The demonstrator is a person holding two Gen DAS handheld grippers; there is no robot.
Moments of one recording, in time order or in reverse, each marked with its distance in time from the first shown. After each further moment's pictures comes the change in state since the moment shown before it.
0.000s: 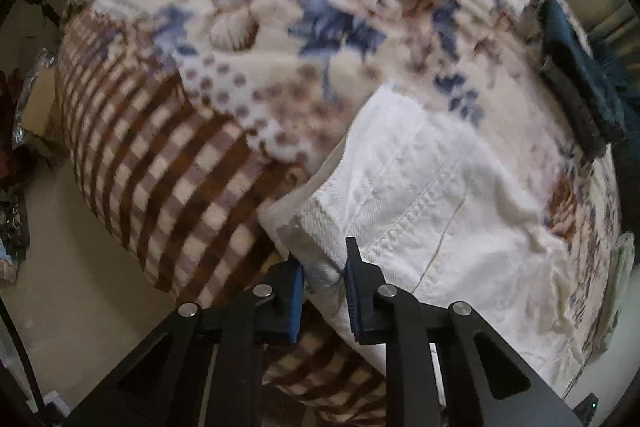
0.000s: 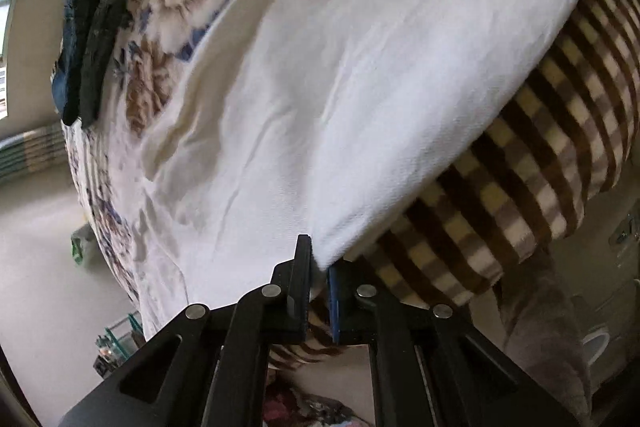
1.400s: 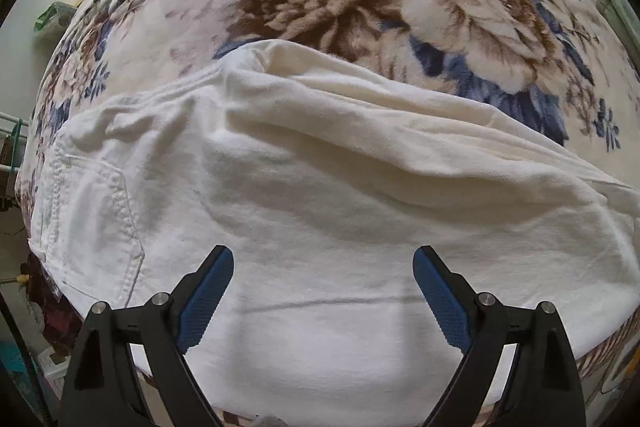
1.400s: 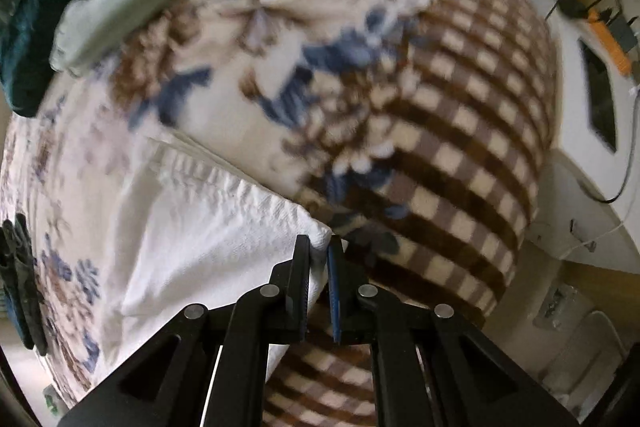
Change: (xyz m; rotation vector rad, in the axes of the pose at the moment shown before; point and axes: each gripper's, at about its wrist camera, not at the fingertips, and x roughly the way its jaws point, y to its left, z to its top) left arm 0.072 -0.358 -0.171 0.619 0.031 0.198; right arm -0.158 -0.221 0.235 0.240 -0.423 -0.228
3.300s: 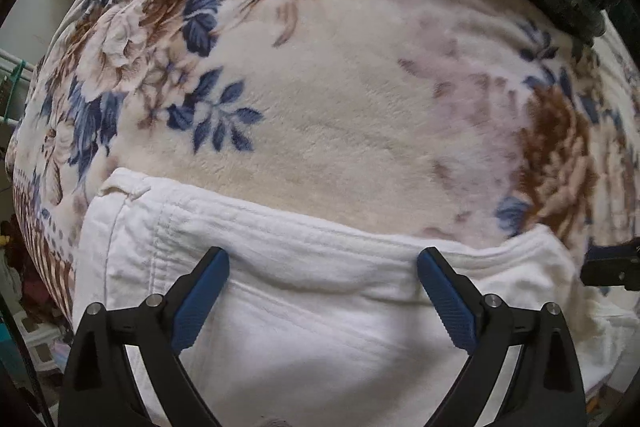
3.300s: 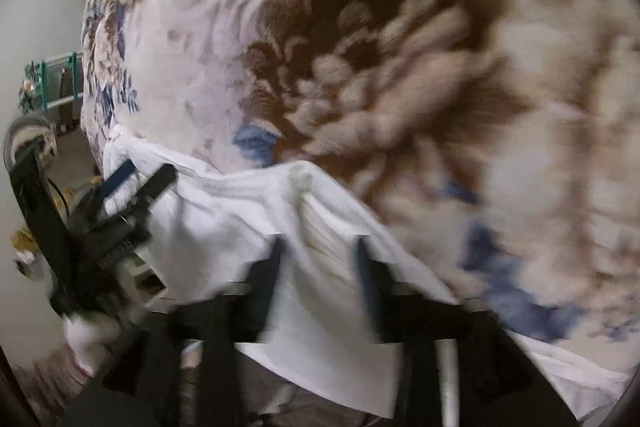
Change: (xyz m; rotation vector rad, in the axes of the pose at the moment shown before) left arm 0.040 0.225 0.102 -0.221 0.049 -0.086; right arm 0.065 0.500 -0.310 -1.336 0.764 0.063
